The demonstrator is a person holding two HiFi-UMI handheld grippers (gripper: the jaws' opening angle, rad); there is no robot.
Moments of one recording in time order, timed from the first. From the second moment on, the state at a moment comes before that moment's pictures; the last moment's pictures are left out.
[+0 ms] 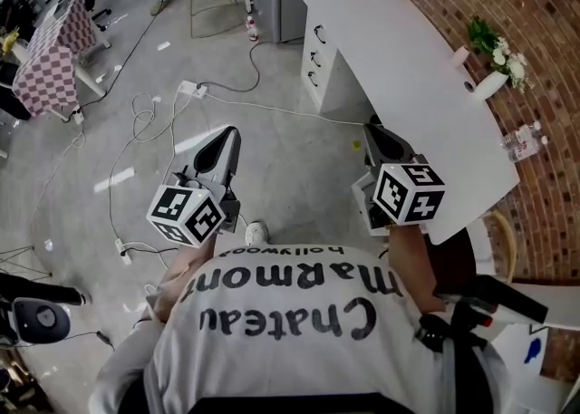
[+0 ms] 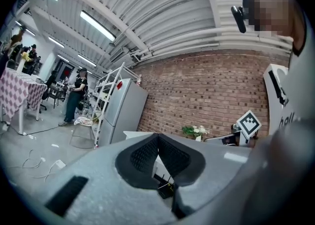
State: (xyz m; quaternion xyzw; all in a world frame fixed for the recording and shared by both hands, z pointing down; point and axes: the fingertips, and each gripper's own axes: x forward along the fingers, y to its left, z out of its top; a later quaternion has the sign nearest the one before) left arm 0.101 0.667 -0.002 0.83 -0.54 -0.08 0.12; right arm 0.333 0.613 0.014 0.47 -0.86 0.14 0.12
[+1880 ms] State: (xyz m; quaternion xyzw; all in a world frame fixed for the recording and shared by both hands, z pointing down) left arm -0.025 0.308 -0.007 0.83 -0.54 -0.11 0.10; right arm 0.219 0.230 0.004 0.47 -0.87 0.13 0.11
